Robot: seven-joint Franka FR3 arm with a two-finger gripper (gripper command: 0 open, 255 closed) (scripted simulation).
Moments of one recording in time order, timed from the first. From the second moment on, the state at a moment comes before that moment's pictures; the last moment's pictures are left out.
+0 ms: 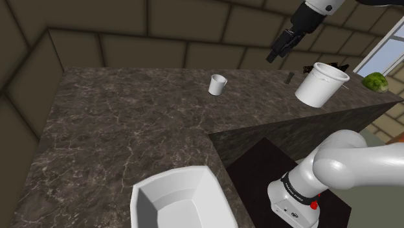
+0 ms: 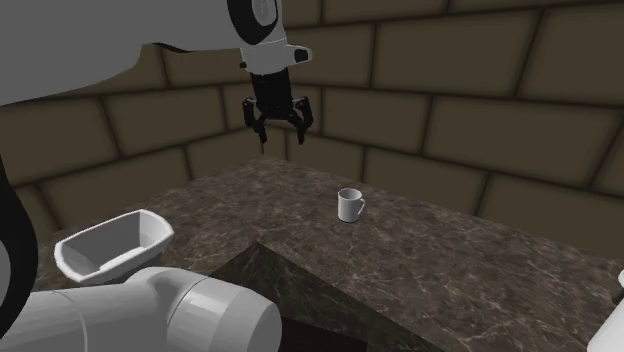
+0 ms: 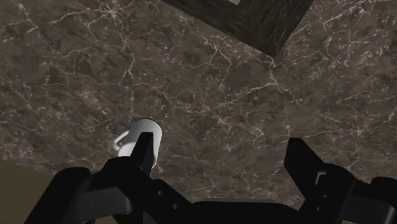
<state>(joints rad) -0.01 -0.83 0.03 -2.28 -0.02 1.67 -0.05</state>
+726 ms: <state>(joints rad) -0.03 -0.56 0.01 -2.28 -0.04 1.91 -0.07</state>
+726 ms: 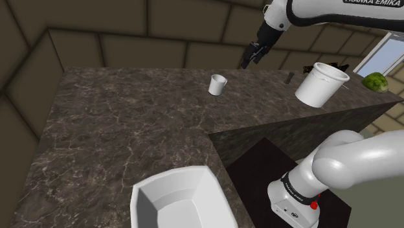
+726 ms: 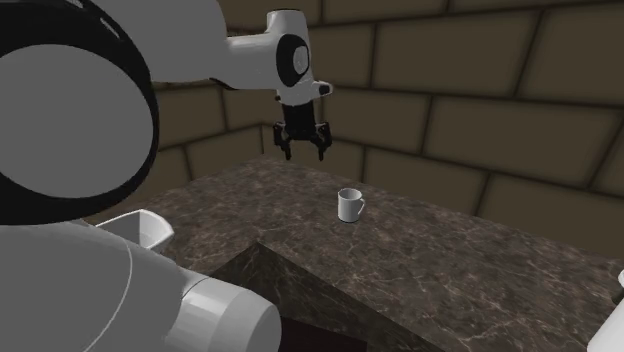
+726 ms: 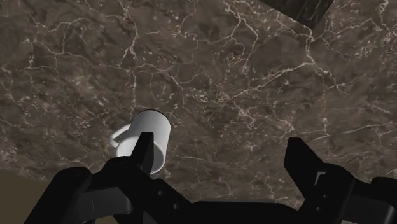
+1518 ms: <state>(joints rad) -0.06 -0.13 -0.02 -2.13 -0.07 2.14 -0.09</state>
